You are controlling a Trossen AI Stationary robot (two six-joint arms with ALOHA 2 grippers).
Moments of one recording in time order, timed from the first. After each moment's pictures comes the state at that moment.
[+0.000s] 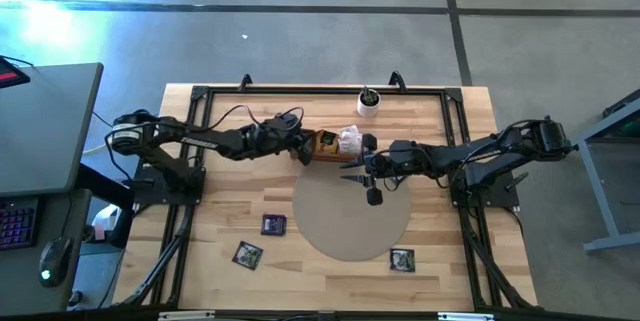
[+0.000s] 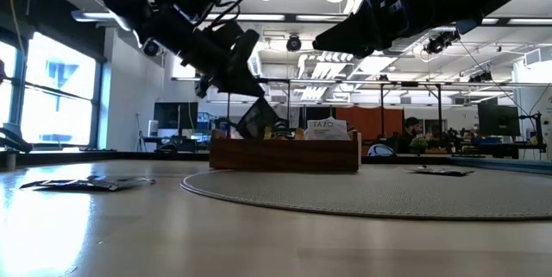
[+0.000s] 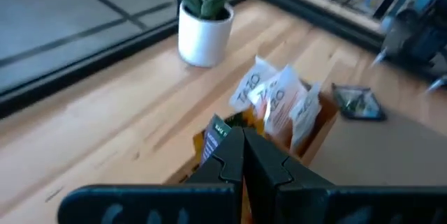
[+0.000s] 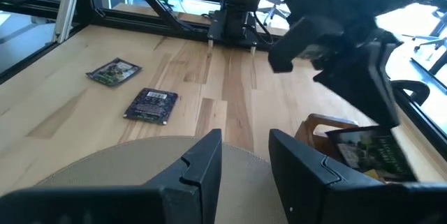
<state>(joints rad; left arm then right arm) 0.20 1.52 0.73 0.38 -0.31 -0.35 0.01 1.35 0.58 0.50 -0.02 -0.13</state>
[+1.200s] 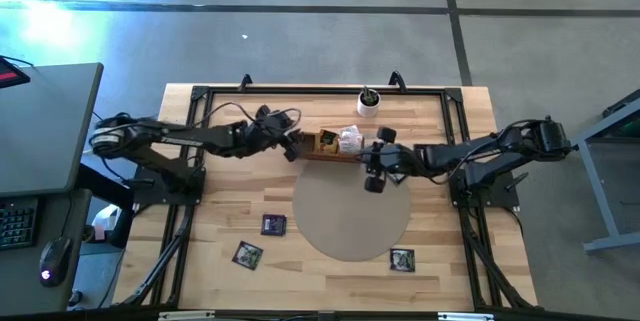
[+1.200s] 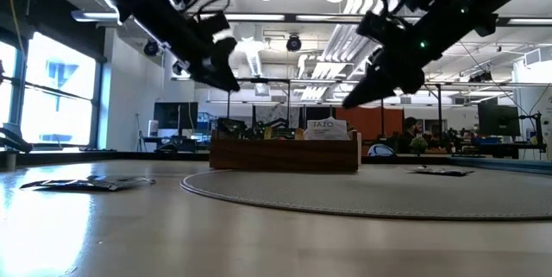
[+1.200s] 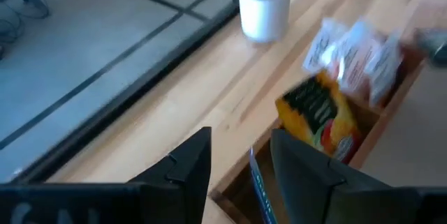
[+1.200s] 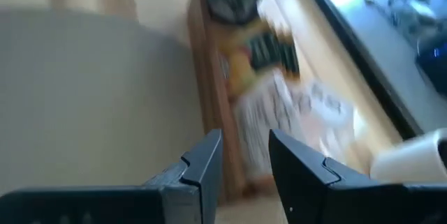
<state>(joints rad) 0.20 1.36 0.74 0.06 -0.48 -0.15 -0.02 1.35 0.58 0.14 0.38 -0.08</state>
